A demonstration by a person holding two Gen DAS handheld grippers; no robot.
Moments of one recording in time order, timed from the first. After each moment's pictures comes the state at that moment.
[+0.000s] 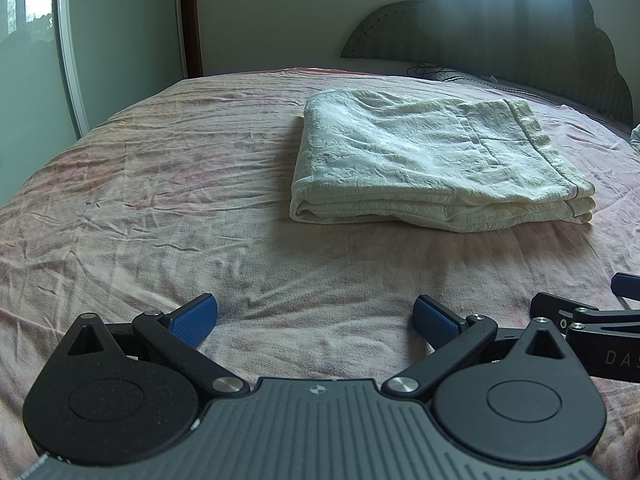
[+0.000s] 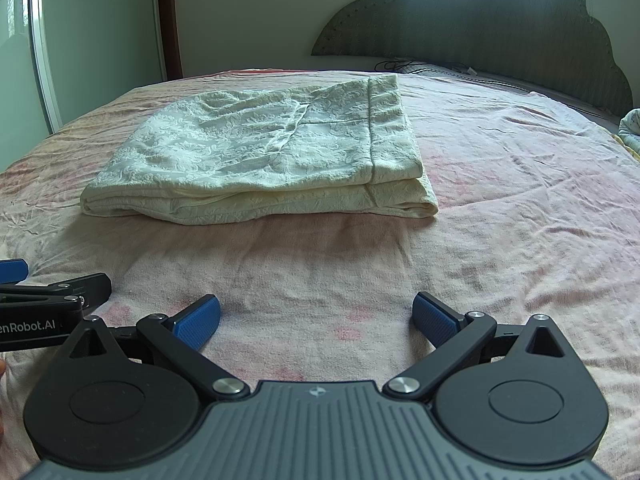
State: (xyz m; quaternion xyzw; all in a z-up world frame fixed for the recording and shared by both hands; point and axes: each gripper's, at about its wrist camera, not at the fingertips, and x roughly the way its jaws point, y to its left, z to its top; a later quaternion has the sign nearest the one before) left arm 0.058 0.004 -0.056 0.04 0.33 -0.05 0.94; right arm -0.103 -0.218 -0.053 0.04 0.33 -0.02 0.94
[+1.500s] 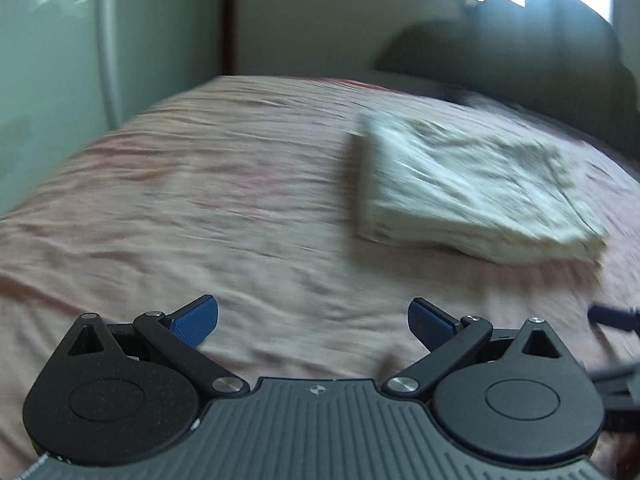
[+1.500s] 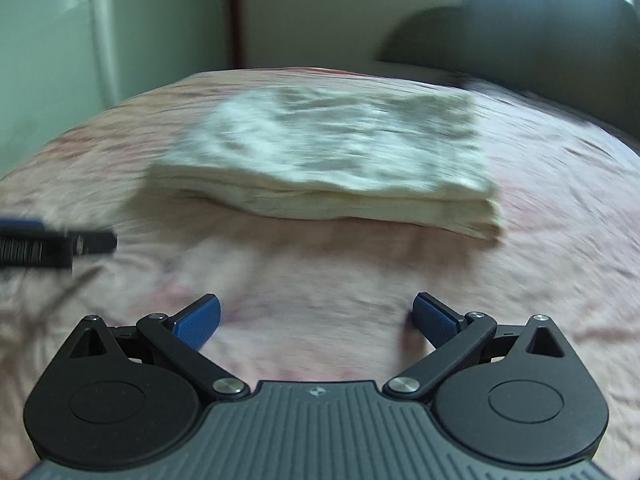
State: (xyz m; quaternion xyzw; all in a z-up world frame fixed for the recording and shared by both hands) left arm 0.048 0.060 -0.029 -0.01 0.32 -0.01 0.95; right arm -0.104 -0.192 -0.050 -0.01 0.32 0.10 0.94
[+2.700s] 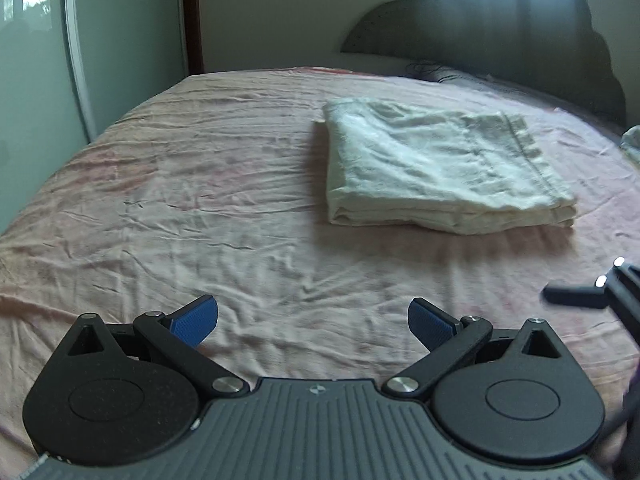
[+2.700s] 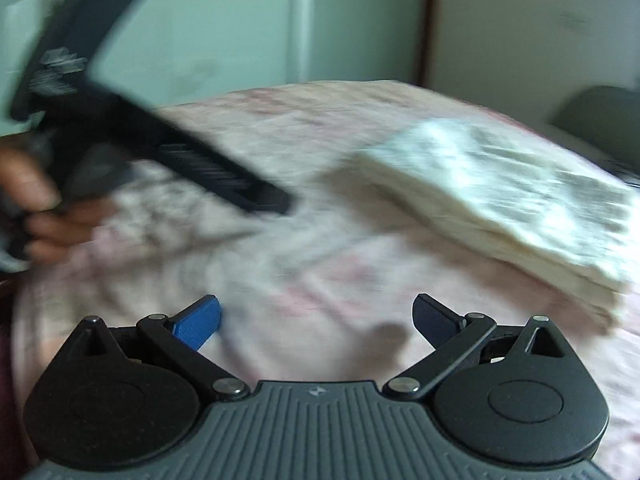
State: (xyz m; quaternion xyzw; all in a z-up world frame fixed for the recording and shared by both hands) left arm 0.035 0.039 -0.022 0.03 0.34 -0.07 0.94; right arm -0.142 -0.174 -0.039 -0.12 0.27 0.30 0.91
